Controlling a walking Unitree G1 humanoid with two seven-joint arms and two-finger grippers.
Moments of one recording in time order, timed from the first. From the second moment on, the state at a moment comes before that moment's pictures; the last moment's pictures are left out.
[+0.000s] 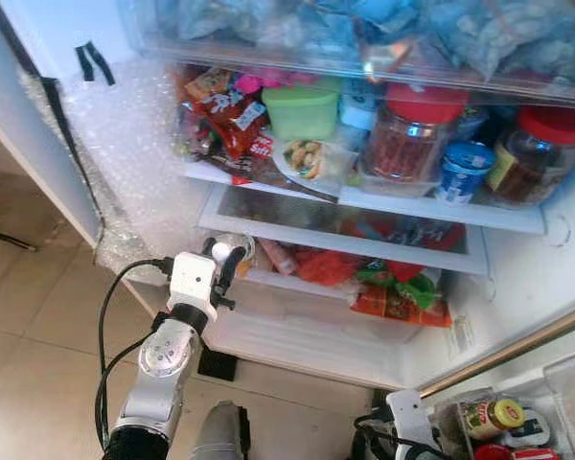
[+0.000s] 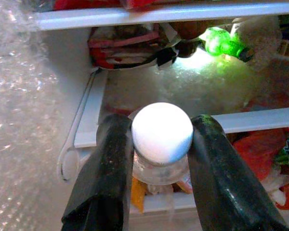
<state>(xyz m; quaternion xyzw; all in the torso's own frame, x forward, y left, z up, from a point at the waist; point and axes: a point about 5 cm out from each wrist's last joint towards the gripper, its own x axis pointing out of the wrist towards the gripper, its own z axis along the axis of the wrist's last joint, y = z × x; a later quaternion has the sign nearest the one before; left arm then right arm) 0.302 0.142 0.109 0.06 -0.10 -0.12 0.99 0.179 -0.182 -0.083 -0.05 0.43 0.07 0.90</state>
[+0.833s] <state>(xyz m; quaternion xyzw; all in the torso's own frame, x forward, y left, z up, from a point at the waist) 0.301 0.137 0.109 0.06 -0.10 -0.14 0.98 0.176 -0.182 -0.085 -0.05 0.44 0.07 0.89</state>
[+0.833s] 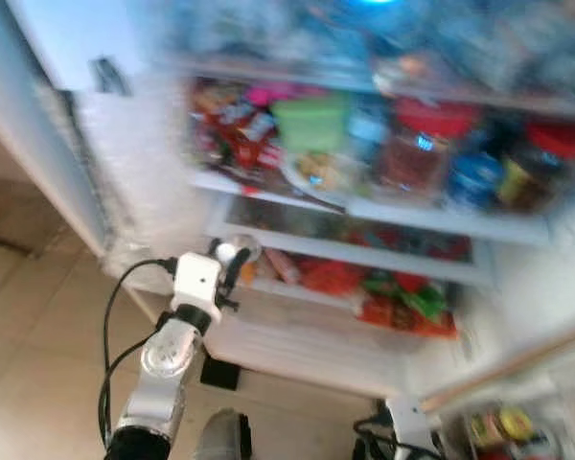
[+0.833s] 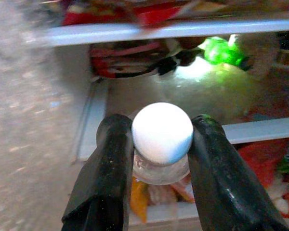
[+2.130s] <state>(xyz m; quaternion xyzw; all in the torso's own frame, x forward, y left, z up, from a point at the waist) 0.340 0.138 0.104 0.46 -0.08 -0.18 0.87 0.189 -0.181 -0.078 -0.06 0.41 0.07 0.91</state>
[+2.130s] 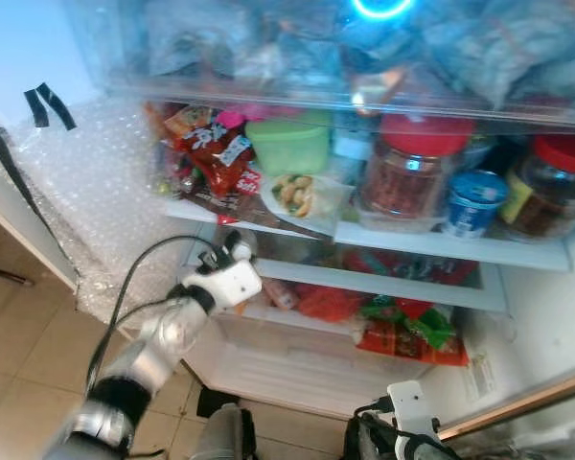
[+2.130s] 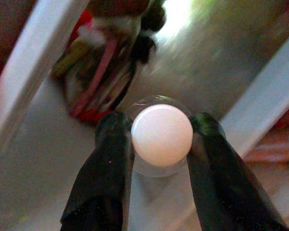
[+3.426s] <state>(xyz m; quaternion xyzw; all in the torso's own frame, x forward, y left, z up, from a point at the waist) 0.363 0.170 0.097 0.41 0.00 -0.06 0.91 0.195 -0.180 -0.074 -0.05 0.39 0.06 0.92</state>
